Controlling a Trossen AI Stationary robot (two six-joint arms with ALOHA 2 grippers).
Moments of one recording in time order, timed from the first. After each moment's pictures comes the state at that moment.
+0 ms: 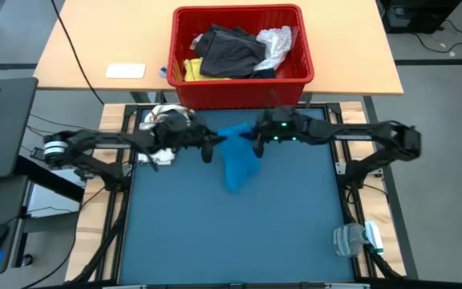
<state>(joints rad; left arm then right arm) 0.27 1.30 0.83 0.27 0.06 -0.29 -0.30 1.38 0.93 0.07 -0.07 0.18</state>
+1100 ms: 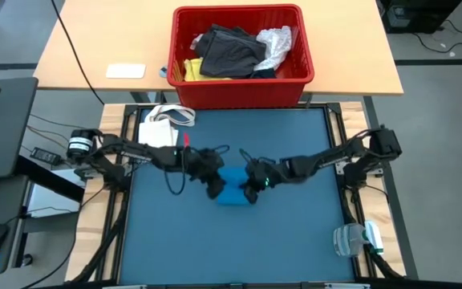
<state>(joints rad) 0.05 1.58 0.90 -0.10 0.11 -0.53 0.06 1.65 0.85 0.04 0.03 0.73</state>
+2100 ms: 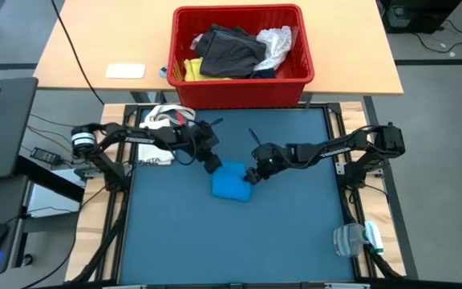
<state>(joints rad) 0.33 1.60 0.90 -0.18 0.29 -0.46 -0.10 1.59 0.77 0.09 -0.20 1.00</state>
